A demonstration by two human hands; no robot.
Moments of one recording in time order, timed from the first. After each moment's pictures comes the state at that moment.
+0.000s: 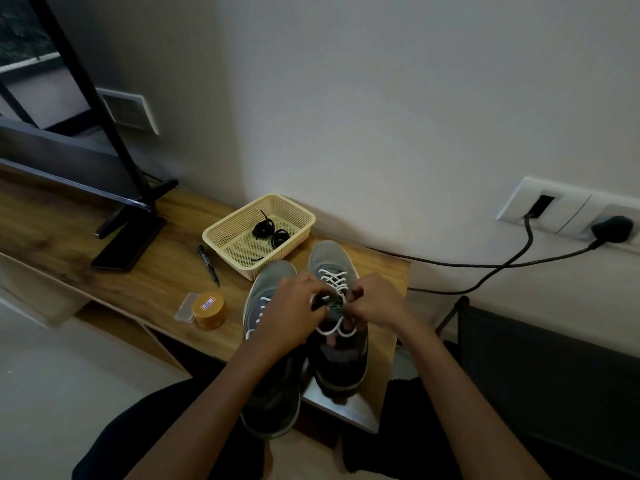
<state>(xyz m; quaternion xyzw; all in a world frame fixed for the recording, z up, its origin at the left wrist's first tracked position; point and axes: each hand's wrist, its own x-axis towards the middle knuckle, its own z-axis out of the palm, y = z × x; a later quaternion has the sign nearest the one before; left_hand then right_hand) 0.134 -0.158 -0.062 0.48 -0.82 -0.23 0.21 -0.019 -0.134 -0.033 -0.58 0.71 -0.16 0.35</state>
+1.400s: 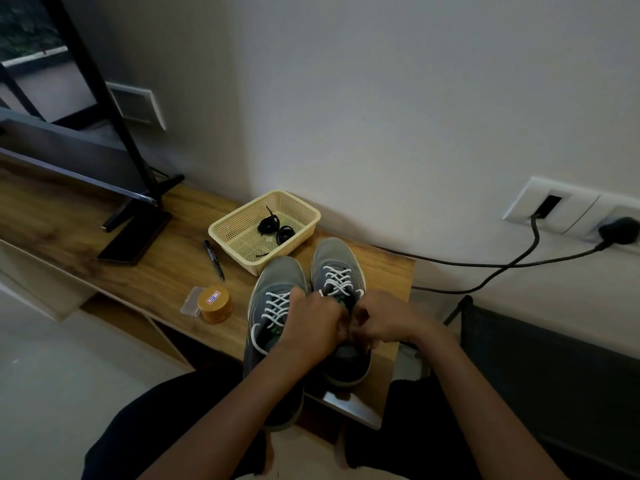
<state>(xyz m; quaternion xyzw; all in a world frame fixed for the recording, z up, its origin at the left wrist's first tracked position) 0.114 -0.138 -0.063 0.46 -0.88 -0.06 0.03 -0.023 -0.123 -0.033 -0.68 0.64 0.02 0.35</state>
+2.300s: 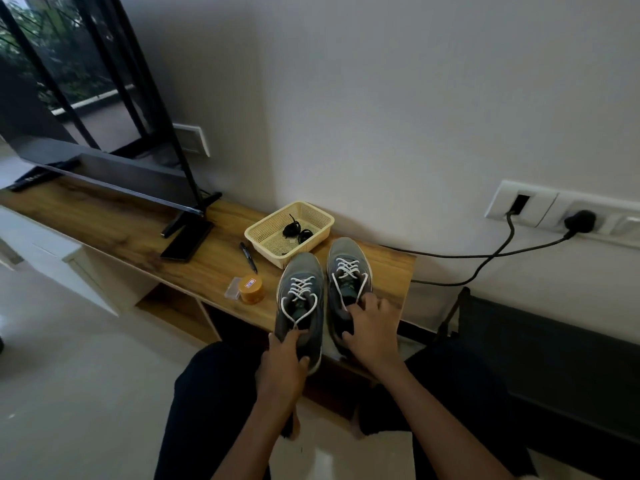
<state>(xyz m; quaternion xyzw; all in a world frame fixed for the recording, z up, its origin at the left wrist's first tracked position) 0.188 -0.019 -0.079 0.68 -0.68 -0.25 0.11 0.027 -0.039 -0.077 -0.66 0.74 -0.11 0.07</state>
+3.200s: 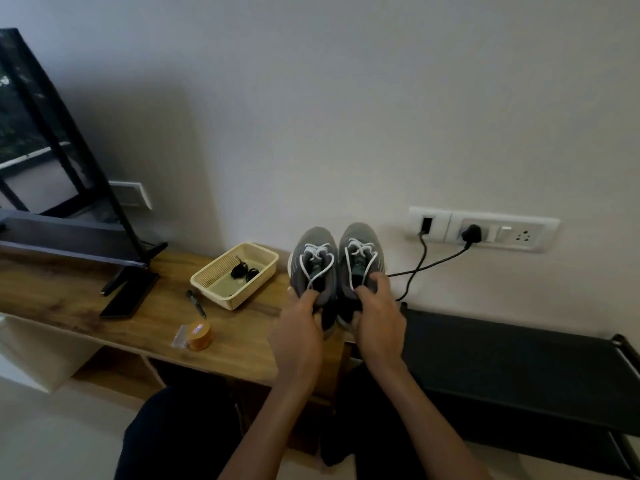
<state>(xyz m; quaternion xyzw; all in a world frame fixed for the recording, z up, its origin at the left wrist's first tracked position) 0.075 -0.005 0.025 0.55 -0.75 -0.12 0.35 -0.039 0.010 0.007 -0.53 0.77 -0.35 -0.07</state>
